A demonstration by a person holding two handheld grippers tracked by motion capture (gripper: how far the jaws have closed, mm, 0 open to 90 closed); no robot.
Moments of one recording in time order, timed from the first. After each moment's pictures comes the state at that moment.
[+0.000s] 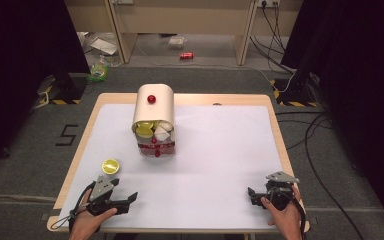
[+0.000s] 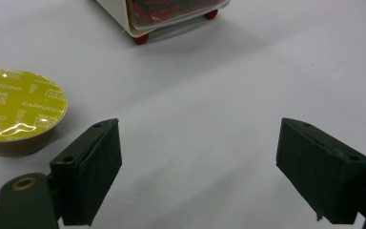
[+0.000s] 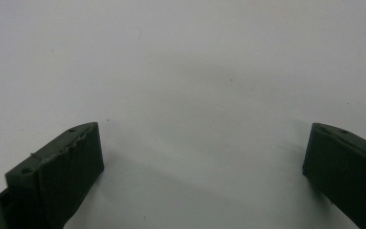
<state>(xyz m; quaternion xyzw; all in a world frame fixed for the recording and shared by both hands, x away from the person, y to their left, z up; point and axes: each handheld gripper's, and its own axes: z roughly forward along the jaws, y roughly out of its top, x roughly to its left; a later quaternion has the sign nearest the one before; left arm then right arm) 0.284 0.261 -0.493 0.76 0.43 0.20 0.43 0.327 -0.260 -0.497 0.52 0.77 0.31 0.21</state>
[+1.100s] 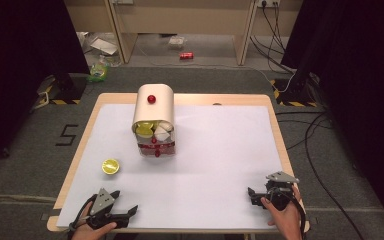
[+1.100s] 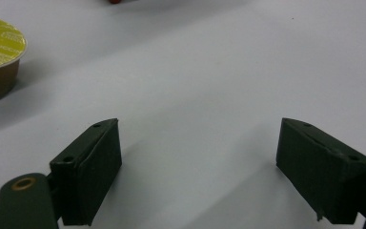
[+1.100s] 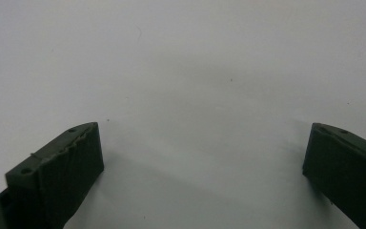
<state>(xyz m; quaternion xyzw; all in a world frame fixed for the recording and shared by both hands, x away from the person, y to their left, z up) 0.258 0.260 -0.513 0.78 0.42 0.20 0.42 0.327 -0.260 -0.497 0.52 0.77 0.31 0.21</state>
